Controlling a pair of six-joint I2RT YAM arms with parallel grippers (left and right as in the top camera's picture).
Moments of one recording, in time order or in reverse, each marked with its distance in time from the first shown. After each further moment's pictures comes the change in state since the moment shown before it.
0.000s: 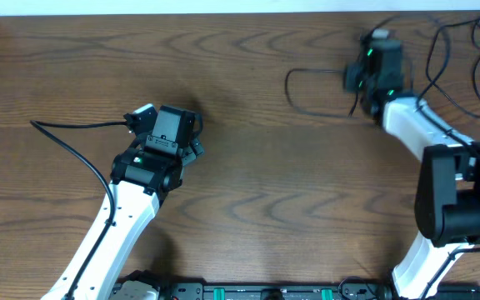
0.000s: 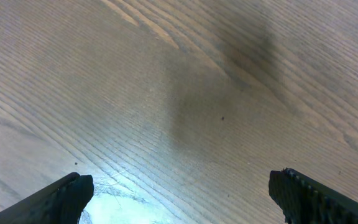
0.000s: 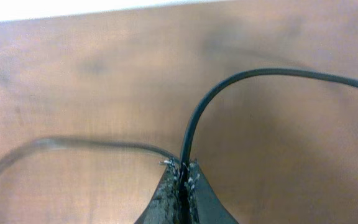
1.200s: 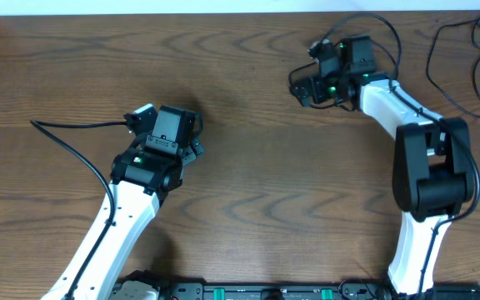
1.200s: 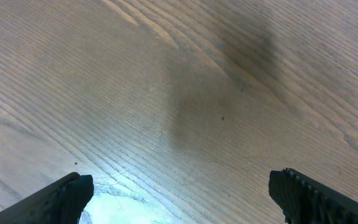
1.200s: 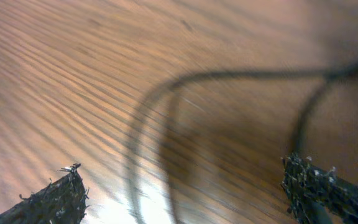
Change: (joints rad) left arm 0.000 0.000 0.000 0.000 0.000 0.000; right arm 0.105 0.183 0.204 -0.291 -0.443 -0.230
